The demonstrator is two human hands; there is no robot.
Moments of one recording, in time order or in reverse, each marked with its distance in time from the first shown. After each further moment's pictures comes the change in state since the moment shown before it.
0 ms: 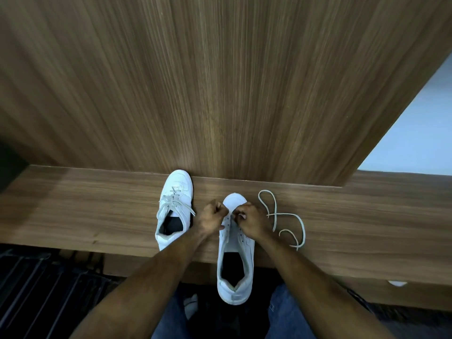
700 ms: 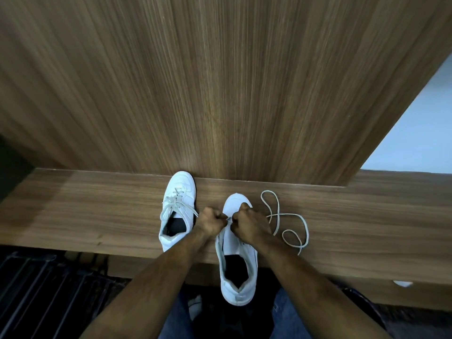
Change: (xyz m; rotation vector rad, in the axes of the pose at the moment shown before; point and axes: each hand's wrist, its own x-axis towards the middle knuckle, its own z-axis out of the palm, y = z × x) left_hand 0.006 -0.011 -0.009 0.312 -0.008 -0.024; right_hand -0.014 -0.027 -0.003 -0.431 -0.048 -0.037
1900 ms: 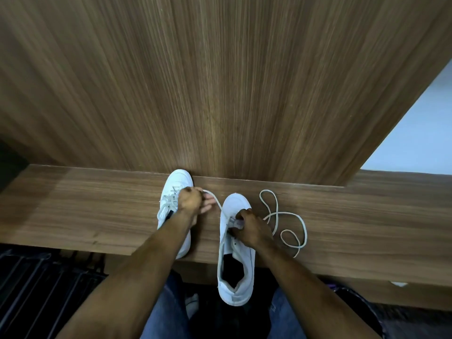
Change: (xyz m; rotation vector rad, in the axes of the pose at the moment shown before) left_hand 0.008 0.028 -0.044 -0.893 0.205 -0.222; right_hand -0.001 0.020 0.023 0.319 -0.021 0.122
